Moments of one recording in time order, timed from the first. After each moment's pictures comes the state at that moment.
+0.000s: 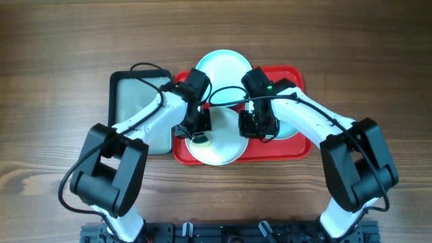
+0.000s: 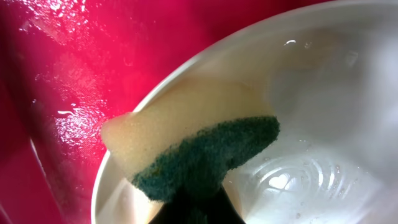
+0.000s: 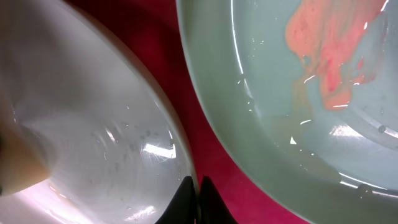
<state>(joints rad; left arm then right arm) -0.46 1.86 1.15 -0.81 0.17 -0.55 0.48 1.88 1.19 -0.86 -0.26 0.48</state>
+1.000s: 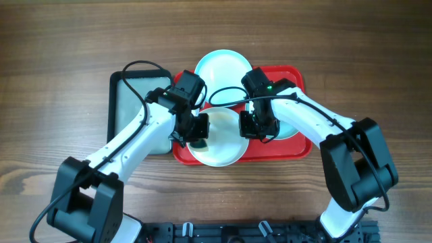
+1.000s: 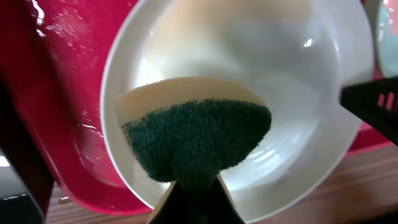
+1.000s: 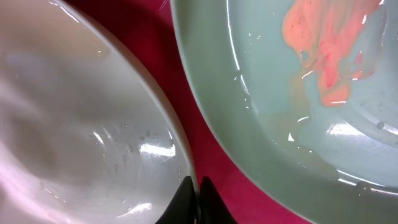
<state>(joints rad) -0.47 1.65 1.10 -0.89 0.22 -0.43 0.48 1.88 1.19 -0.86 -0.26 0.48</state>
